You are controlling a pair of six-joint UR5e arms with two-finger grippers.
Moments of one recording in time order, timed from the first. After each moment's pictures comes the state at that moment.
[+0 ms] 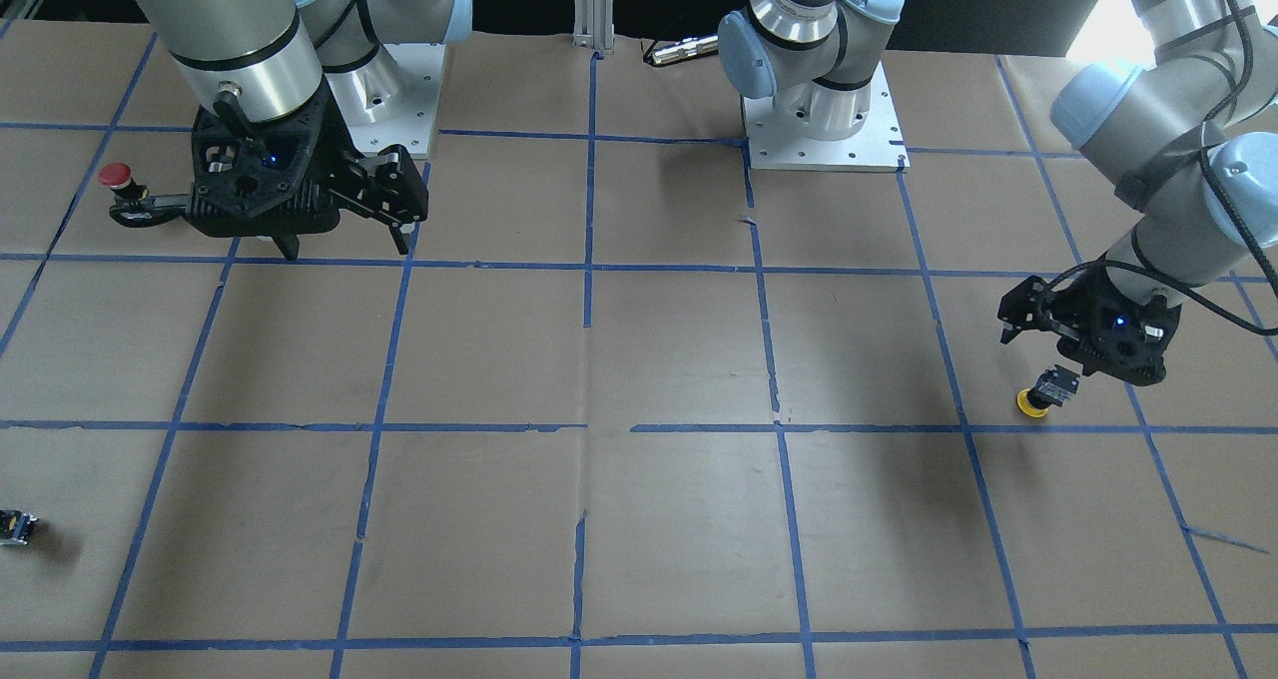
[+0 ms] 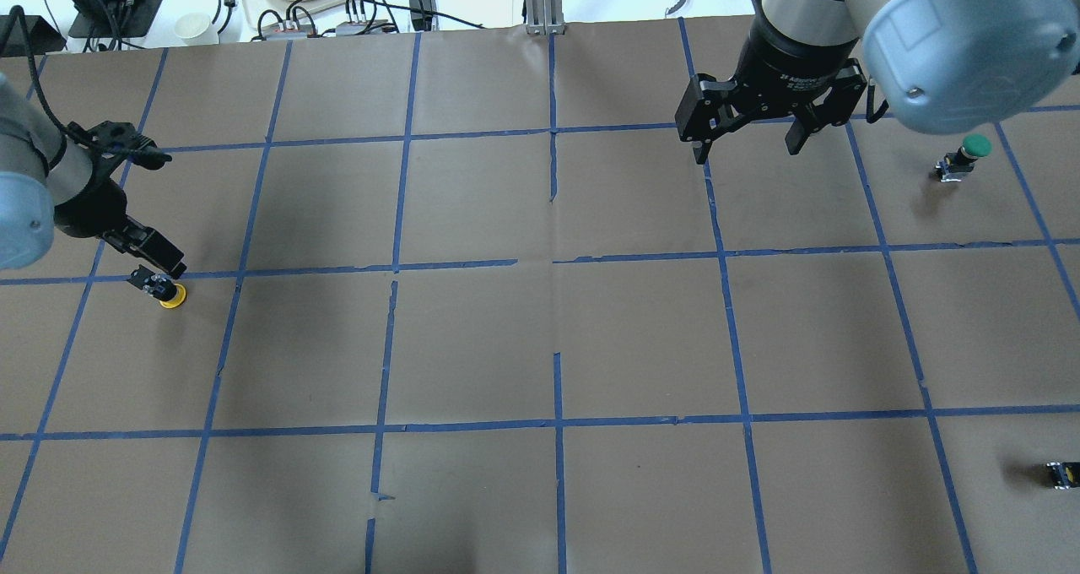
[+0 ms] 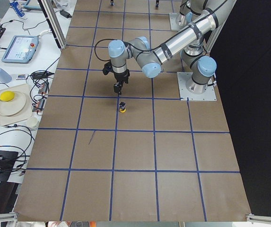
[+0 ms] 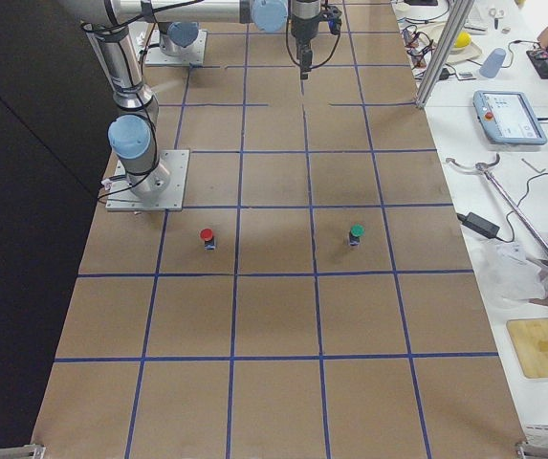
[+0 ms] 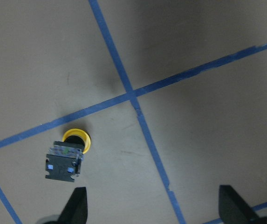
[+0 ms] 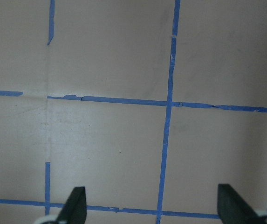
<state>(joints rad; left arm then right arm) -1.06 -1.79 -1.89 -1.05 1.63 1.01 1.64 -1.51 1.56 -1.65 -1.55 0.00</state>
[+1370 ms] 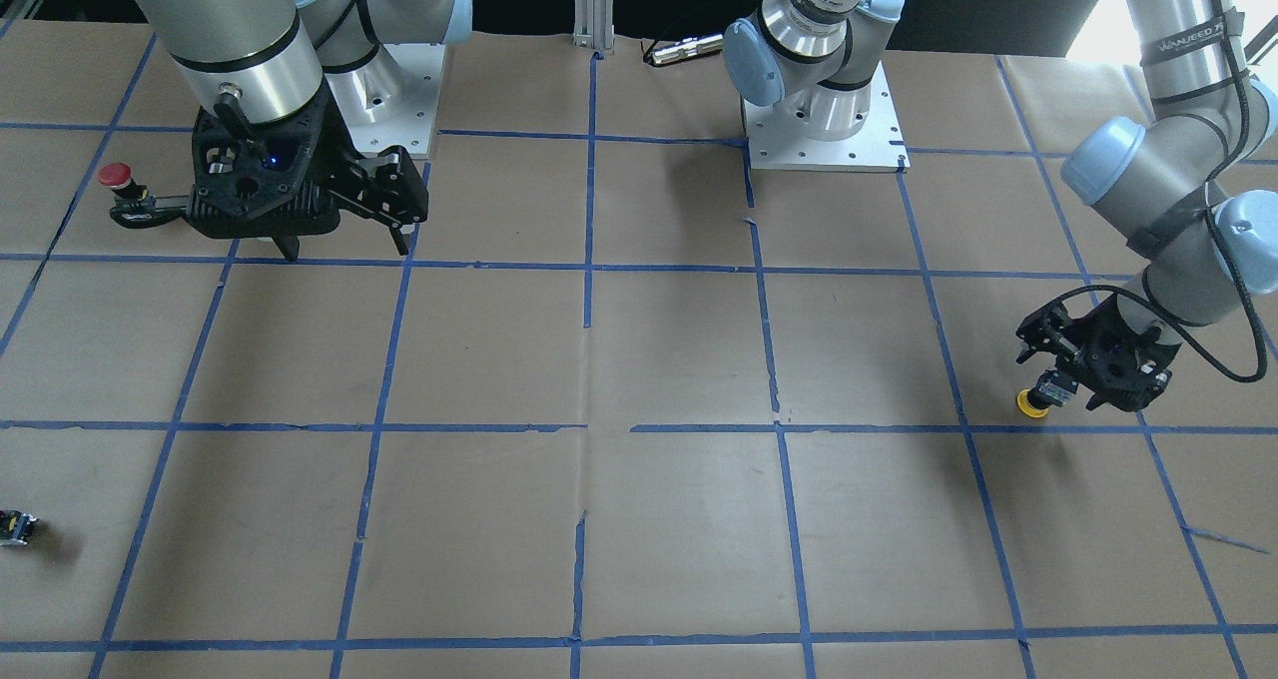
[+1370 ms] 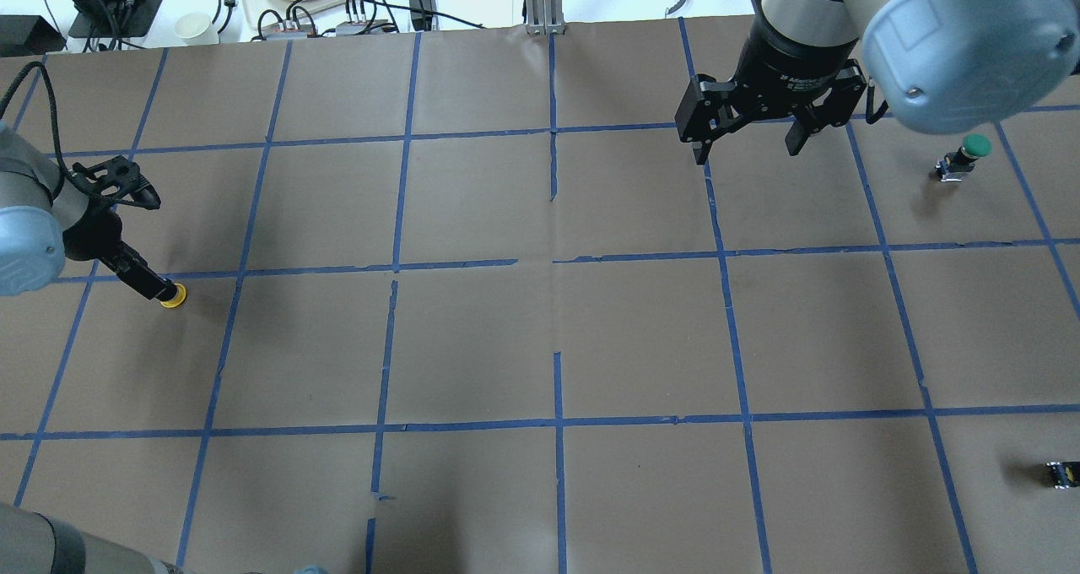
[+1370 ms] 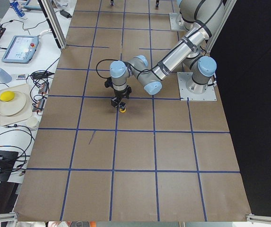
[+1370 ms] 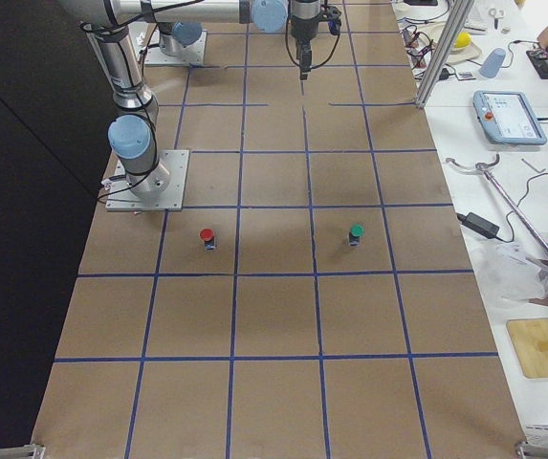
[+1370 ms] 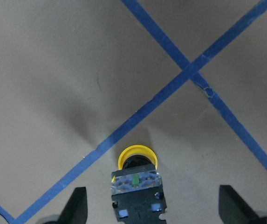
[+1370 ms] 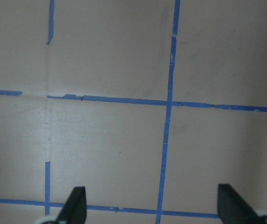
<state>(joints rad) -0.99 -1.90 -1.90 -0.94 1.61 1.30 1.64 -1.51 1.56 -1.65 -1.55 0.00</state>
